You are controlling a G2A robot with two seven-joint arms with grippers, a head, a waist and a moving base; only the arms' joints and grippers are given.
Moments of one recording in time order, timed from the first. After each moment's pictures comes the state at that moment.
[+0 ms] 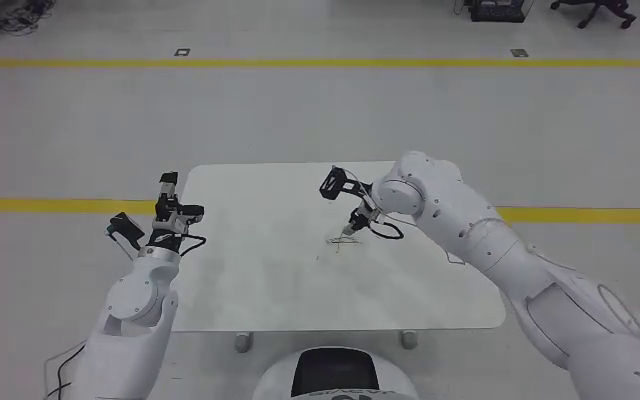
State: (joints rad) left arm 1.73 -1.15 -1.60 -1.80 -0.42 0.00 0.00; right arm -0.58 -1.23 0.44 -1.18 -0.70 -0.34 1.13
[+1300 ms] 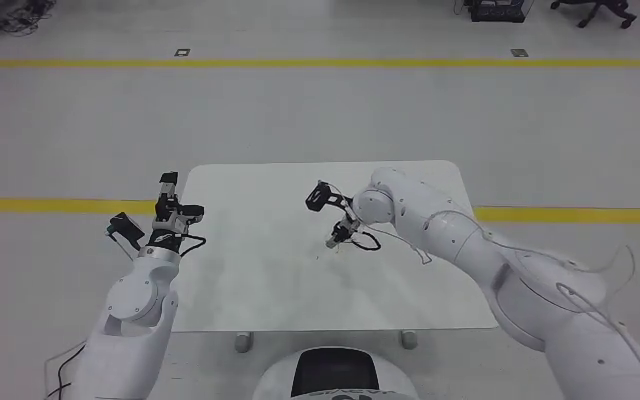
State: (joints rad) left arm 1.73 -1.15 -1.60 -1.80 -0.42 0.00 0.00; right arm -0.50 -1.39 0.17 -0.84 -0.47 -0.34 0.91
